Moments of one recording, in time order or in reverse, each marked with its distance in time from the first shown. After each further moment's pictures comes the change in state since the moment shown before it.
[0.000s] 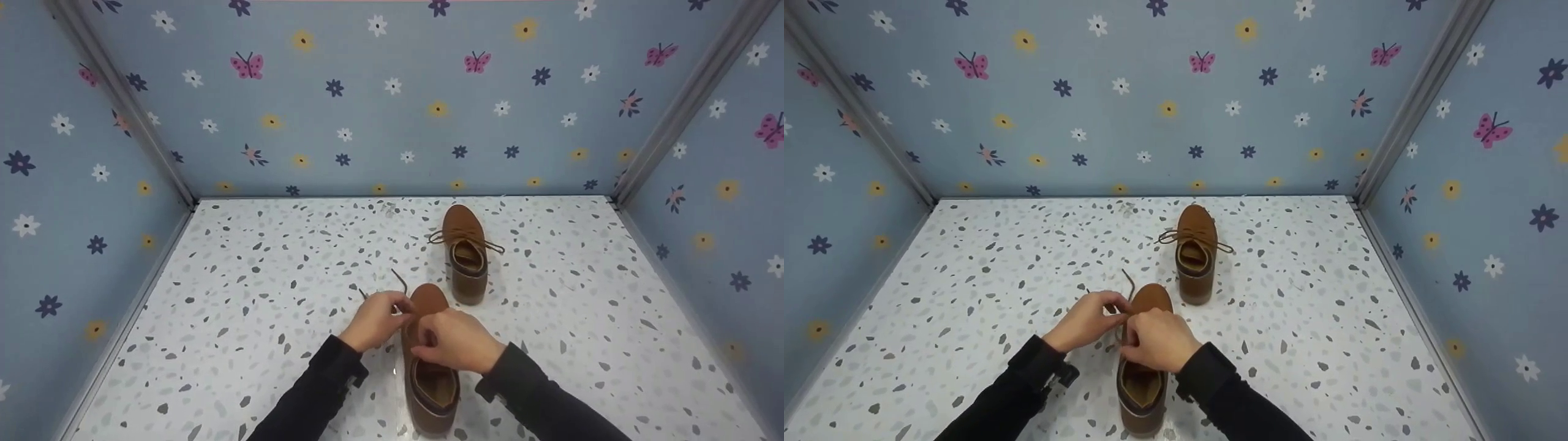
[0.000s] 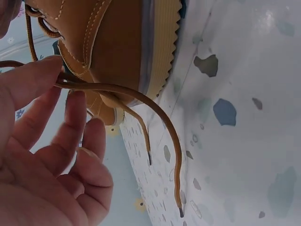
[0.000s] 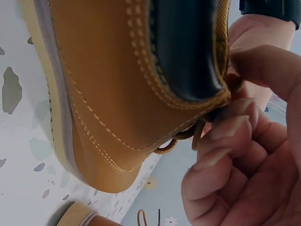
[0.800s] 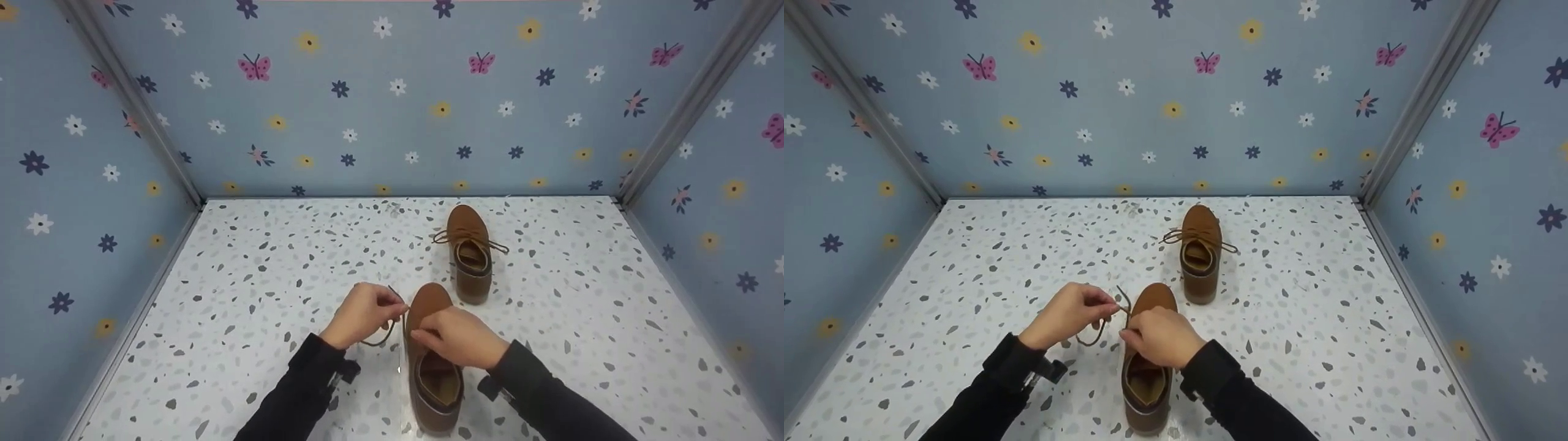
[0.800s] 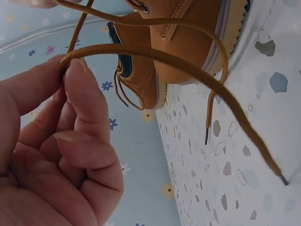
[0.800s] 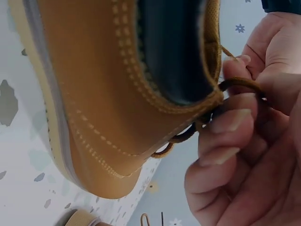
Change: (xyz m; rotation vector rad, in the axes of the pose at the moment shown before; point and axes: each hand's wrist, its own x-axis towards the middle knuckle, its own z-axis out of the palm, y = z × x) left_hand -0.019 0.022 -0.037 -0.164 0.020 -0.097; right_hand 0.002 -0.002 -0.003 0.049 -0.001 -0.043
